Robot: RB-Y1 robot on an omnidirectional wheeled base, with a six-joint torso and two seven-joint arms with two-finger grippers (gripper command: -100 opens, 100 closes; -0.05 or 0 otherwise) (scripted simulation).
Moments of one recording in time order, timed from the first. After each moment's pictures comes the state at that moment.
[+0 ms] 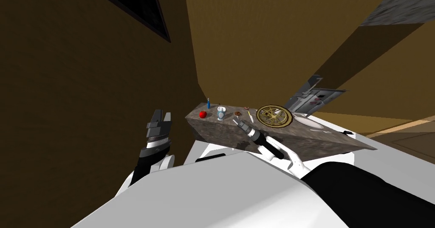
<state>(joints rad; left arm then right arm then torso) 0.53 -0.03 -0.01 -2.24 -0.12 -0.59 -0.07 0.56 -0.87 0.05 -2.11 0.08 -0.53 -0.16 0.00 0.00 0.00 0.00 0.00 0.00</state>
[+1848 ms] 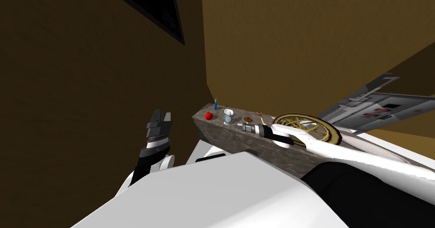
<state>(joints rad) 0.53 -0.03 -0.01 -2.24 -0.12 -0.59 -0.07 0.61 -1.47 0.03 -2.02 0.22 -0.51 -0.25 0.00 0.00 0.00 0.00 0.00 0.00</state>
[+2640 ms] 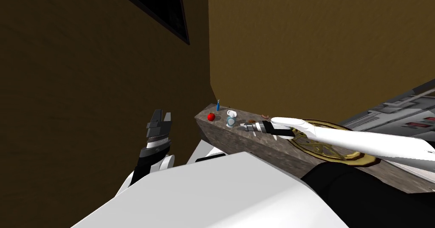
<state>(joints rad) 0.53 -0.03 -0.01 -2.24 -0.12 -0.59 -0.07 0.62 -1.72 0.02 -1.98 0.29 -0.51 -0.29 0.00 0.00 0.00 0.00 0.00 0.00</state>
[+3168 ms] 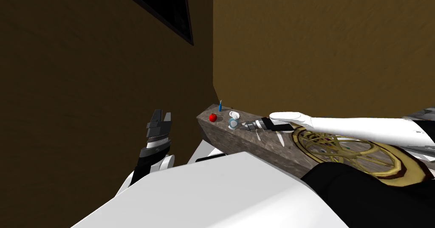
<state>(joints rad) 0.53 -0.03 -0.01 -2.24 -0.12 -0.59 -0.07 0.65 -1.90 0.00 -1.95 0.33 -0.51 -0.31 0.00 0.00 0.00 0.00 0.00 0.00</state>
